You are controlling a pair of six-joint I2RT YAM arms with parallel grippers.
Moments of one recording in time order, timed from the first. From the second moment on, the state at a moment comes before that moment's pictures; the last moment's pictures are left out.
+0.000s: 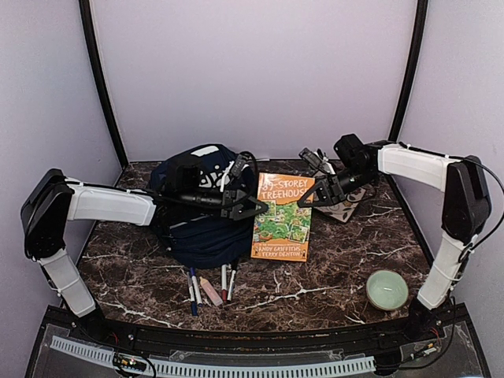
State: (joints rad) left arm -0.74 1.71 1.03 0.45 0.80 -0.56; right arm 0.41 1.78 1.41 -0.87 -1.27 -0.50
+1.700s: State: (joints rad) left arm -0.64 1.69 0.86 0.81 0.53 -0.88; right arm 0.52 1.90 1.35 -0.62 -1.34 -0.23
